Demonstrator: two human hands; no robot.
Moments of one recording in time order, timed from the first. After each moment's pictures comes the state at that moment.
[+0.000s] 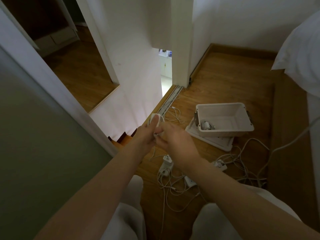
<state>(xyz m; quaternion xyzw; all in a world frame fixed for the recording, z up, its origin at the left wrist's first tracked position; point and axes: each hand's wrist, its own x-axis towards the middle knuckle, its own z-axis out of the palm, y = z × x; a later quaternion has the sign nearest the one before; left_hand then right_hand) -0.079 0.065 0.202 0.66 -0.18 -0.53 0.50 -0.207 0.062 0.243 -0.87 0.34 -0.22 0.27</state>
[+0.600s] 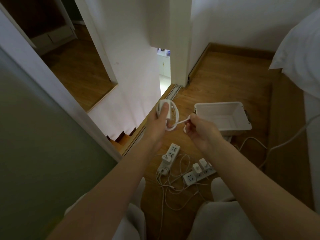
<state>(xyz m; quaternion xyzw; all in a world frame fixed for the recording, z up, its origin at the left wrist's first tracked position) -0.116 0.058 0.233 0.61 -0.28 -0.47 0.58 -0.231 0.017 0.246 -0.19 0.50 -0.38 0.76</state>
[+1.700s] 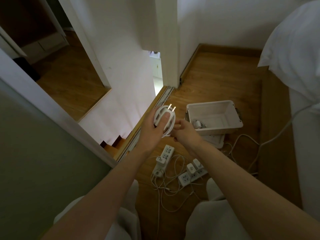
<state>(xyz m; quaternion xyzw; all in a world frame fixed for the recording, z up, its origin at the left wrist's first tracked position) -0.135 0.062 0.236 0.65 -0.50 -0.28 0.51 -0.238 0.016 0.227 -0.54 0.46 -0.24 0.67</state>
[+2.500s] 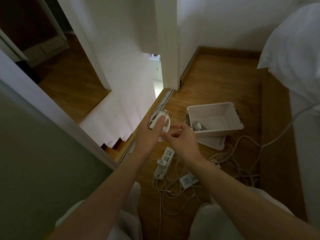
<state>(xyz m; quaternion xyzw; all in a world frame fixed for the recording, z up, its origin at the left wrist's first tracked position) -0.127 0.061 0.230 0.72 -0.40 -0.28 0.49 -0.232 0.045 0.226 -0.54 0.46 -0.35 0.62</state>
